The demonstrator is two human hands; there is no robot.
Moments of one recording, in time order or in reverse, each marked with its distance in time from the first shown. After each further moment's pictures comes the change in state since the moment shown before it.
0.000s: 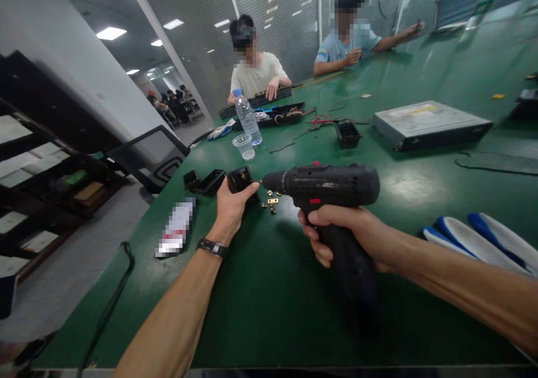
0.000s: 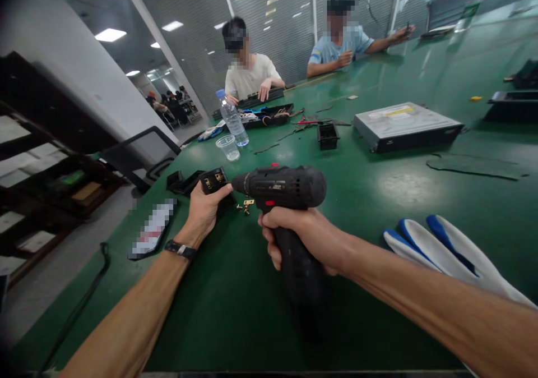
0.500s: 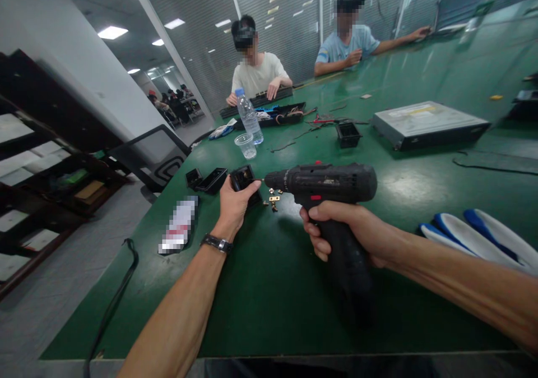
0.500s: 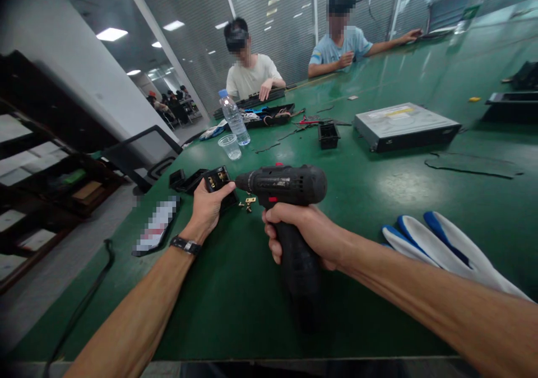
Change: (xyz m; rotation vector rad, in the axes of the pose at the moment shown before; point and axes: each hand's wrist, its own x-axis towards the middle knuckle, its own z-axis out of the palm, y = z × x) left_hand -0.001 0.000 0.000 0.031 0.018 0.030; right_hand 0.001 0.004 0.003 0.069 0.020 0.027
